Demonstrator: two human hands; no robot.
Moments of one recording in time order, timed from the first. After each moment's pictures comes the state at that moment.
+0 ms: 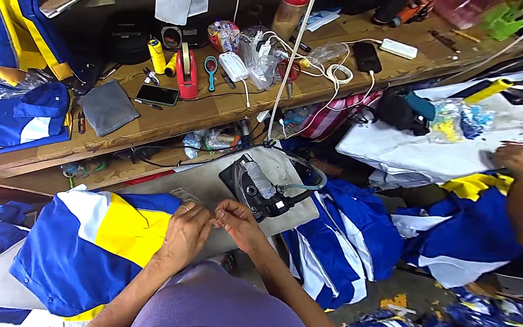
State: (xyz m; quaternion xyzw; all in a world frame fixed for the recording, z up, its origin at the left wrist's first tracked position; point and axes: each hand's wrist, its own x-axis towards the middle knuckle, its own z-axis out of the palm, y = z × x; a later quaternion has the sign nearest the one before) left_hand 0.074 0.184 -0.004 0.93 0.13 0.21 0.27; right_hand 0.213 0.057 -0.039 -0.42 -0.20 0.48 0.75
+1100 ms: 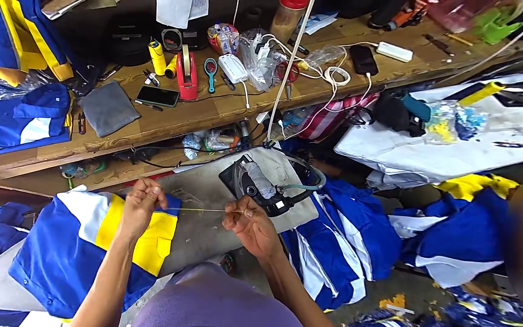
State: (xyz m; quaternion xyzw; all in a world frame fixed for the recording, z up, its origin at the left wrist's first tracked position) left_hand 0.038 0.280 -0.016 0.60 0.19 0.25 0.73; right_hand 0.221 0.040 -0.029 -0.24 -0.22 0.48 0.82
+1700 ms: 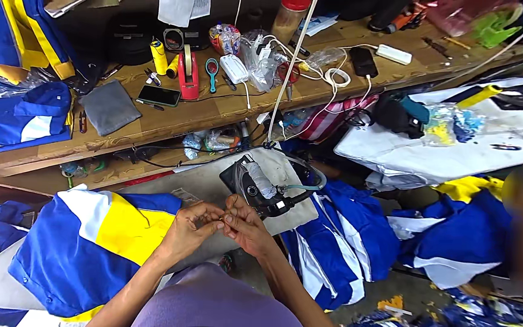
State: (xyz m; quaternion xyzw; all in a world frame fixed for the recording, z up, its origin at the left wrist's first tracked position) left_hand 0.077 0.187 0.011 0.73 0.10 0.17 0.66; right_hand 0.215 0.043 -0.021 -0.31 -0.26 0.52 0.75
